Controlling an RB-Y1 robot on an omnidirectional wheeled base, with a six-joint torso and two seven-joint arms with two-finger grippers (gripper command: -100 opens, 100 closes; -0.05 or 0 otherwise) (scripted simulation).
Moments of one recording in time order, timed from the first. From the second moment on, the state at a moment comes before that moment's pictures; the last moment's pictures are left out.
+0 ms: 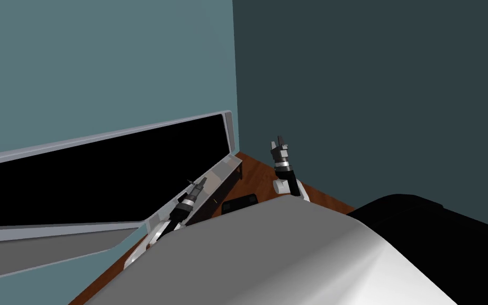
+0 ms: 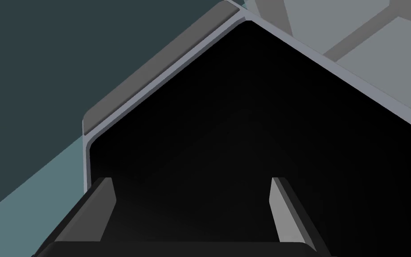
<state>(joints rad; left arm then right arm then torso) 0.40 0.57 -0.23 -1.57 -0.22 -0.43 0.01 0.49 -0.03 -0.02 -2.25 0.09 -0.36 -0.10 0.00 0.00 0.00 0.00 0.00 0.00</state>
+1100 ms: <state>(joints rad) 0.40 0.79 -0.31 -1.30 -0.25 -0.30 0.02 0.49 -0.03 -0.02 -2.25 0.09 -0.36 -0.10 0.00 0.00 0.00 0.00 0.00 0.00</state>
